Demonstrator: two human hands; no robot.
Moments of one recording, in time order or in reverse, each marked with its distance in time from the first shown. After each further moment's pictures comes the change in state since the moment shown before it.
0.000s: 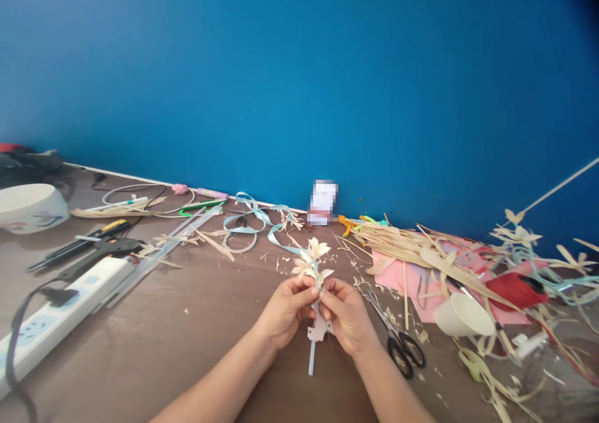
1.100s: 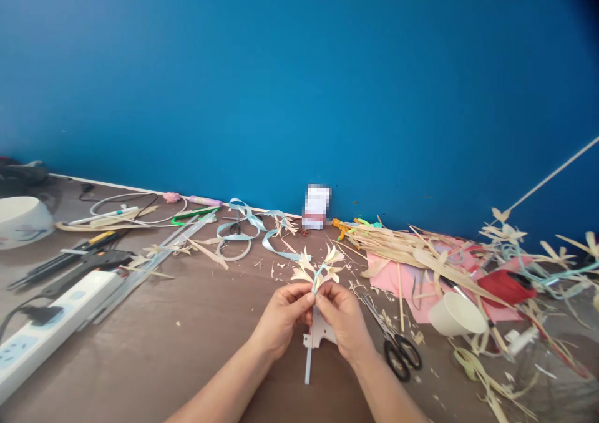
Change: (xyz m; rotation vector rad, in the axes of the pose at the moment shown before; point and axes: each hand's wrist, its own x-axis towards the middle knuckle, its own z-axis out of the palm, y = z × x) left_hand -0.001 -0.003 0.001 0.118 0.079 0.020; right_hand -0.003 -0.005 0.004 -0.235 0.005 -0.126
